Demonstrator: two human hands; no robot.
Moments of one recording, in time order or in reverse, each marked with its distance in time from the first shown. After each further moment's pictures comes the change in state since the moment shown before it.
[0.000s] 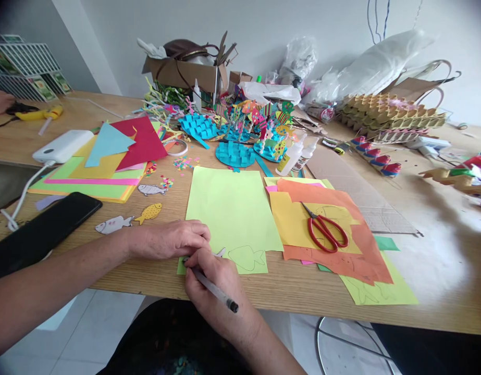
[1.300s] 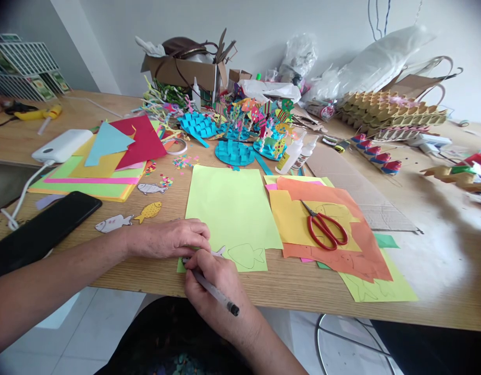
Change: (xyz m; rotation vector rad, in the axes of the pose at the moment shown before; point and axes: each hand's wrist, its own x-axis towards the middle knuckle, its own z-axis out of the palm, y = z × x) left_hand -0.002 -0.001 0.001 0.064 -0.023 0.007; right_hand -0.003 -0.001 -0.001 0.020 -0.021 -0.015
